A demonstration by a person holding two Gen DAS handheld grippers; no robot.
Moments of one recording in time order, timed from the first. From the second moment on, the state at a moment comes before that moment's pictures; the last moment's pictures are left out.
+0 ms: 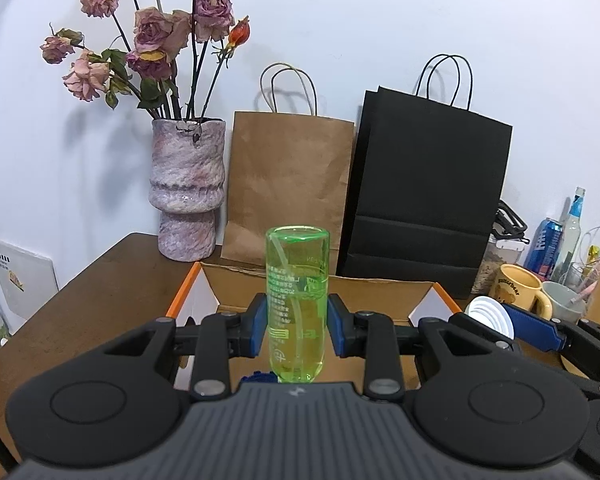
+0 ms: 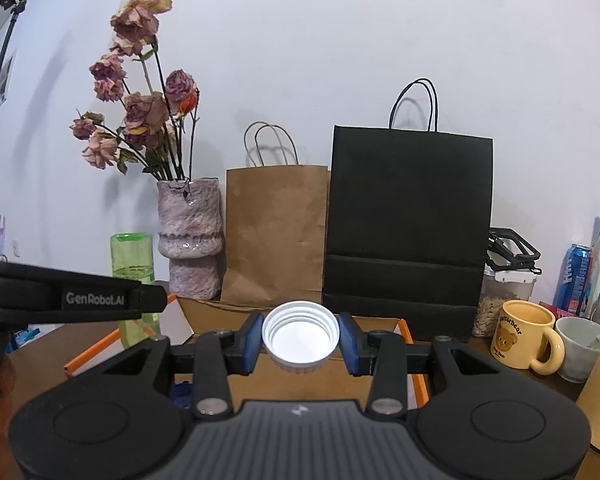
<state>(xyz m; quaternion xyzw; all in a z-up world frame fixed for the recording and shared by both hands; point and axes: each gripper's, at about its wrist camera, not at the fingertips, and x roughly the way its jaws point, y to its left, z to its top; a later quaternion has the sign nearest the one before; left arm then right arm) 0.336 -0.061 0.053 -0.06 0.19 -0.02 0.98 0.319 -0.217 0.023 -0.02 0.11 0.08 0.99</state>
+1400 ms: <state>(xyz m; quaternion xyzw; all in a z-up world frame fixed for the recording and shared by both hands) 0.402 -0.069 0.027 -0.01 0.20 0.03 0.98 0.395 -0.224 -0.008 -0.02 0.20 0.05 0.98</state>
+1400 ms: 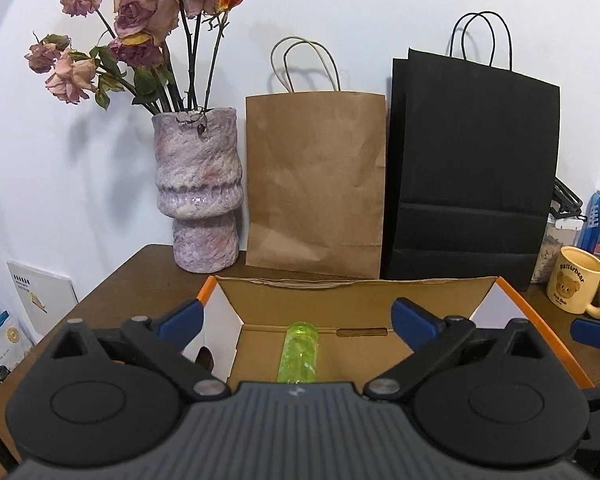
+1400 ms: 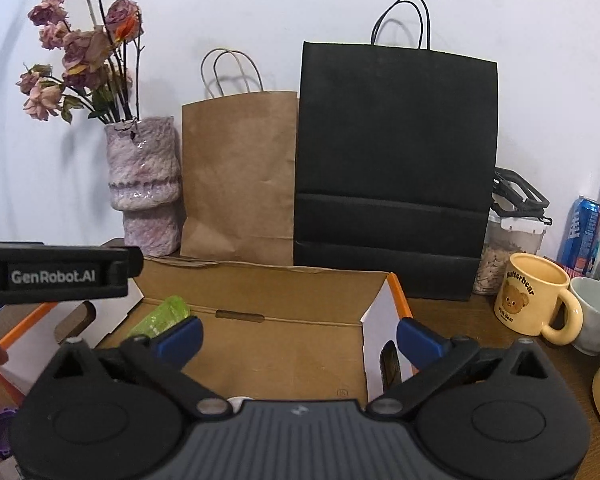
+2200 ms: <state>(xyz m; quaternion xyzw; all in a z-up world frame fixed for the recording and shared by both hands) 0.386 -0.062 0.034 -0.01 0.20 0.03 0.98 0.375 -0.223 0.005 -0.02 0.19 0.05 0.98</state>
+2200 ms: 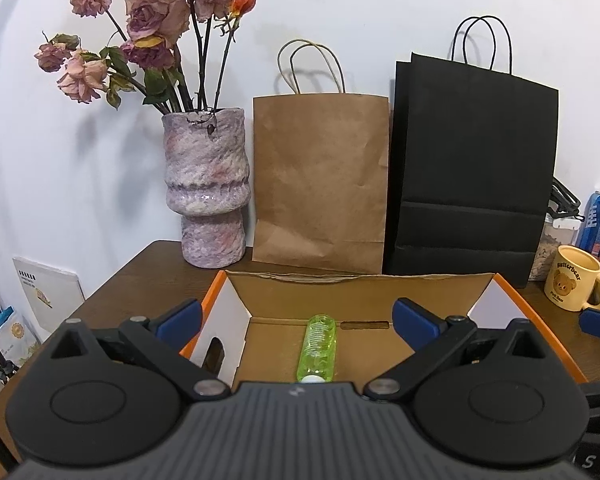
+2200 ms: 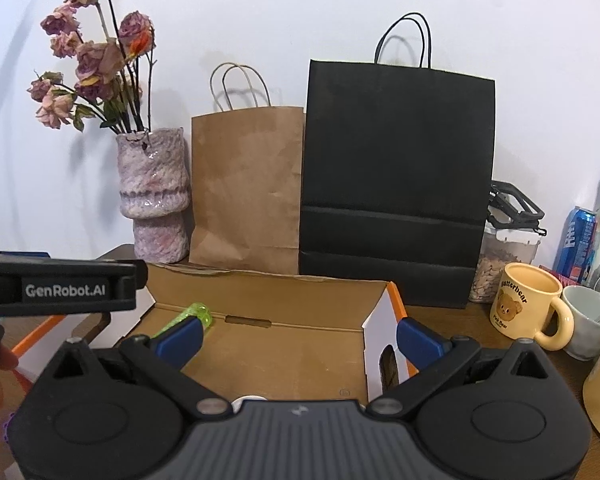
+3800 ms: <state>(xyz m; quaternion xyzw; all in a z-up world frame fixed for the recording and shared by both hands) 0.273 -0.057 0.033 0.00 0.22 0.02 0.98 0.250 -0.247 0.014 -0.02 0.16 0.05 0.99</state>
